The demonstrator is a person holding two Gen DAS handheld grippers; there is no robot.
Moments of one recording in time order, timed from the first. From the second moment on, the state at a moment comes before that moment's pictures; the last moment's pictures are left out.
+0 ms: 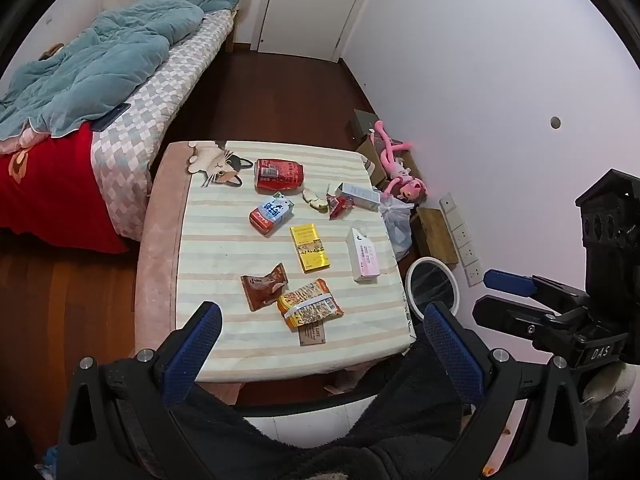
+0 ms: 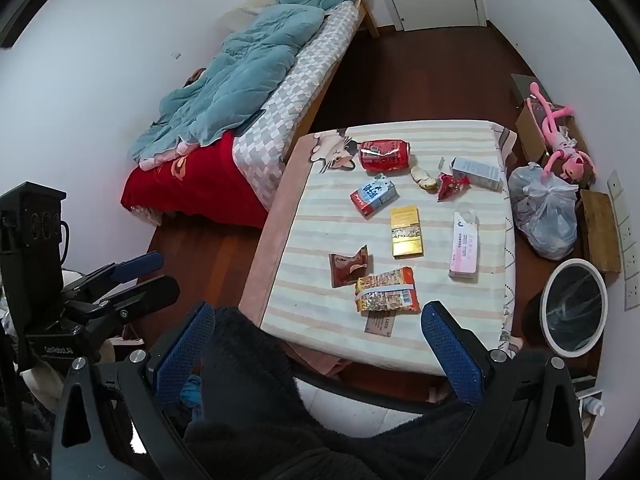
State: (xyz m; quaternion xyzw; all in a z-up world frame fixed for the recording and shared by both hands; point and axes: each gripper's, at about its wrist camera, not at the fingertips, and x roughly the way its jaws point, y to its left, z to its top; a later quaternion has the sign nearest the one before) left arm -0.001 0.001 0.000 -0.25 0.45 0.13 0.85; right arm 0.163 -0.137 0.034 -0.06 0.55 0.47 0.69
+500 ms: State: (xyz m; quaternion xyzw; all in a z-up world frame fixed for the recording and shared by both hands) left arm 0.002 -0.004 -0.002 -0.24 0.45 0.13 0.85; right arm 0.153 -0.128 0.037 -0.07 0.55 0.48 0.68
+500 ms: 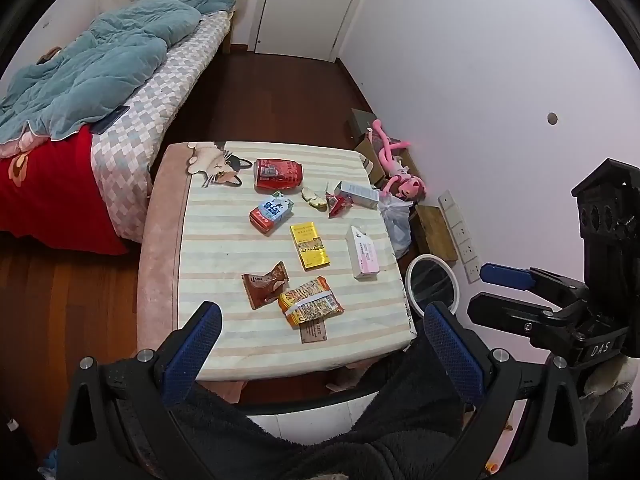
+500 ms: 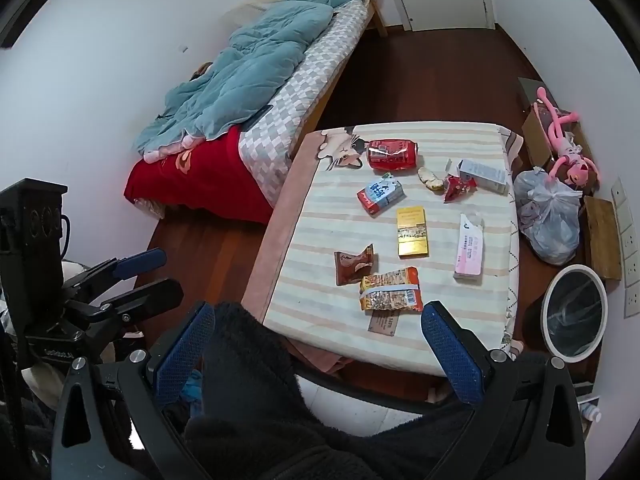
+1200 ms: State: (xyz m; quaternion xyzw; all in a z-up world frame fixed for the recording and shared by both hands) left arm 0.002 -0.013 0.000 -0.24 0.45 0.13 0.85; right arm 0.153 -0.128 0.035 -0.07 0.55 0.48 0.68
